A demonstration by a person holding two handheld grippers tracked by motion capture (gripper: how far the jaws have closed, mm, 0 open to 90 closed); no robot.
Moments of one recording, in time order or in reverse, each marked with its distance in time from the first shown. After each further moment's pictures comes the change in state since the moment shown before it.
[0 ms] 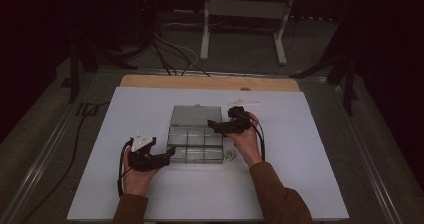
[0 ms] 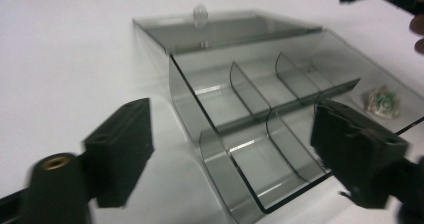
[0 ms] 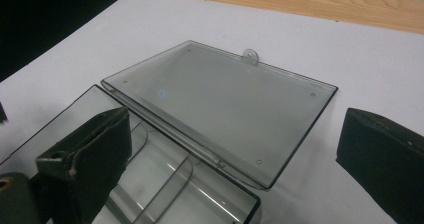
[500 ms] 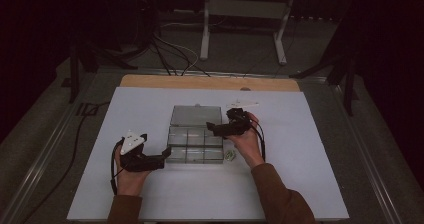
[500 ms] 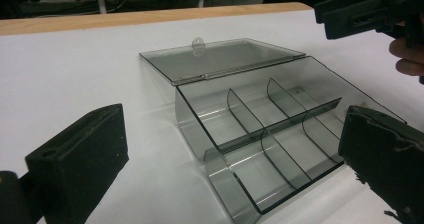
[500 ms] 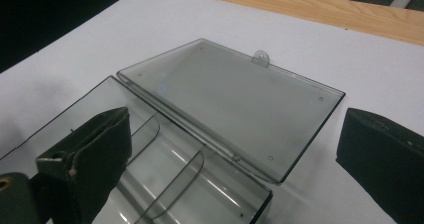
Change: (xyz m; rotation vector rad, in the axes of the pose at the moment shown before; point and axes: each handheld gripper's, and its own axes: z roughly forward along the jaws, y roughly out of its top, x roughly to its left) left arm 0.006 0.006 -0.019 -0.066 -0.020 0.030; right arm 0.010 0.001 -0.008 0.012 0.009 -0.065
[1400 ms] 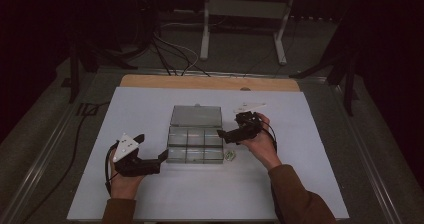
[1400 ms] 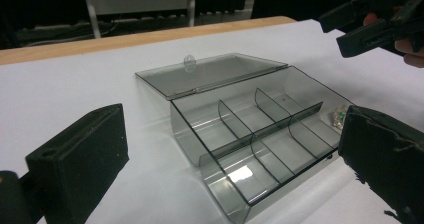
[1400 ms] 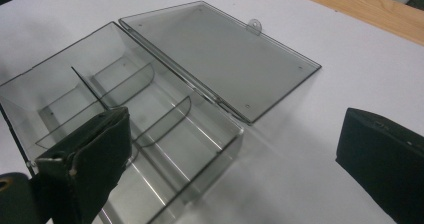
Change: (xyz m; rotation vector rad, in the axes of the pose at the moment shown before) left arm 0.000 -0.003 -0.020 -0.073 -0.024 0.056; right arm -0.009 -0.004 -0.034 0.107 -0.009 -0.133
